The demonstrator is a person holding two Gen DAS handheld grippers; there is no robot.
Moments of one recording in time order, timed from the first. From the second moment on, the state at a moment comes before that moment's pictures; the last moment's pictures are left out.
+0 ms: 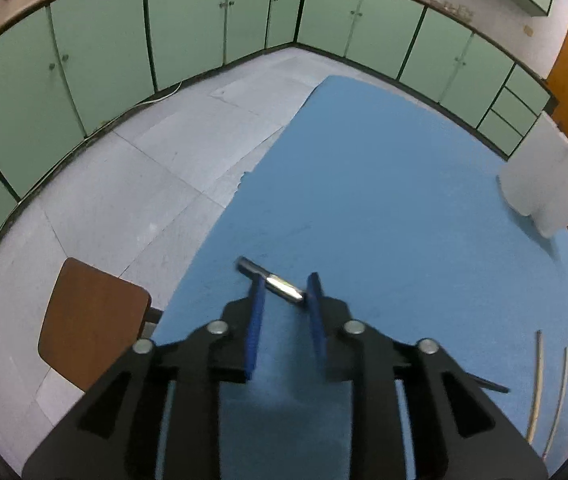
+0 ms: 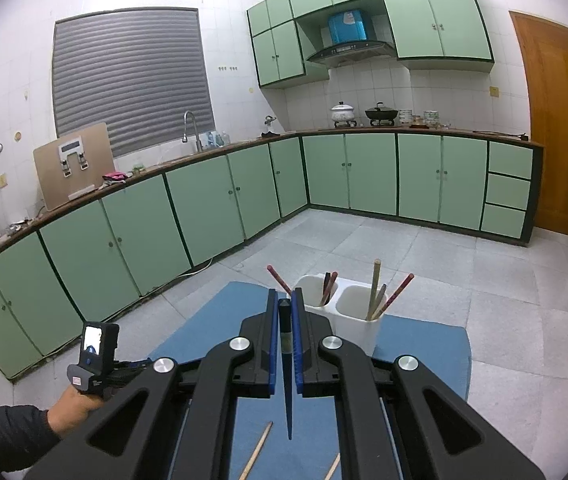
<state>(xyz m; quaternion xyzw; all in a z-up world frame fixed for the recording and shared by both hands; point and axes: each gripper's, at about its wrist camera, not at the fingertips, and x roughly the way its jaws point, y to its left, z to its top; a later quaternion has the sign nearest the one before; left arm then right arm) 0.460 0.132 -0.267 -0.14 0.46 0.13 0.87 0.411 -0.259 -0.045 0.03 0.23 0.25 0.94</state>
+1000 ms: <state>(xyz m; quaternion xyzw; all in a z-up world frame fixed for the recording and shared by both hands) 0.536 0.076 -0.262 -0.05 0.46 0.01 0.88 0.421 -0.272 -0.052 0.03 0.24 0.24 0.94</state>
